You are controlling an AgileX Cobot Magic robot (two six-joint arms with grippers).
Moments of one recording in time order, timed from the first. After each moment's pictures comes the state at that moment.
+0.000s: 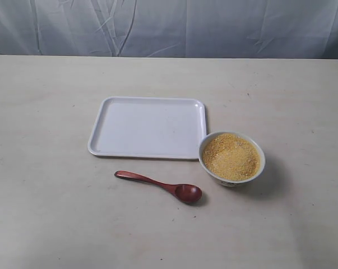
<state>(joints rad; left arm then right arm) -0.12 0.01 0.00 0.02 0.25 0.01 0.06 0.01 0.00 0.04 -0.17 -0.07</state>
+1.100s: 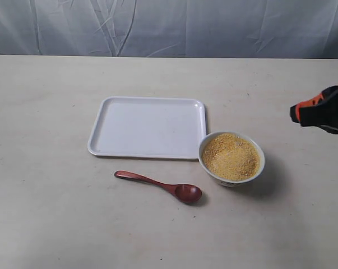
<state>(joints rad) -0.12 0.01 0.00 0.02 0.25 0.01 0.07 1.04 -0.69 0.72 0.71 -0.72</state>
